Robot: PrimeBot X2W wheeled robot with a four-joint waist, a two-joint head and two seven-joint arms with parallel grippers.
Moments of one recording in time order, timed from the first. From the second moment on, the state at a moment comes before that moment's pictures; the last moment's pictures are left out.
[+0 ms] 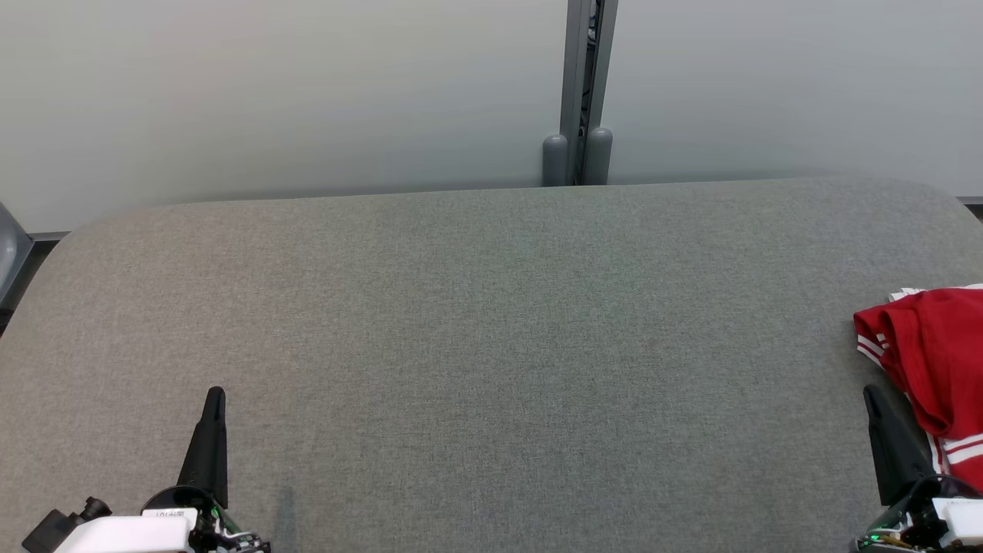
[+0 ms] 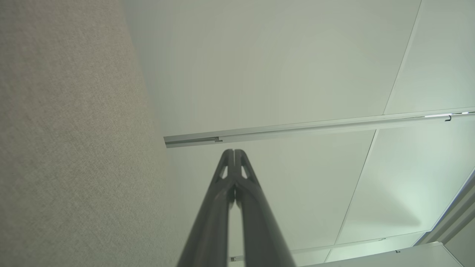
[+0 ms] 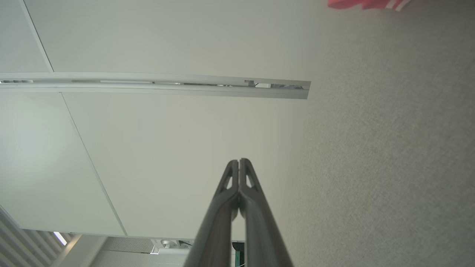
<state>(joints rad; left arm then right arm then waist) 0.06 0.06 0.05 0.08 -1.64 -0.13 0.06 0.06 -0.07 -0.12 0.08 1.65 0.13 0.12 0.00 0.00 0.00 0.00</state>
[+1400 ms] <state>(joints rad) 0.06 0.05 0.05 0.08 -1.64 -0.13 0.07 0.06 -0.06 -0.12 0.08 1.65 0.13 0.13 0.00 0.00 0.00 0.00</state>
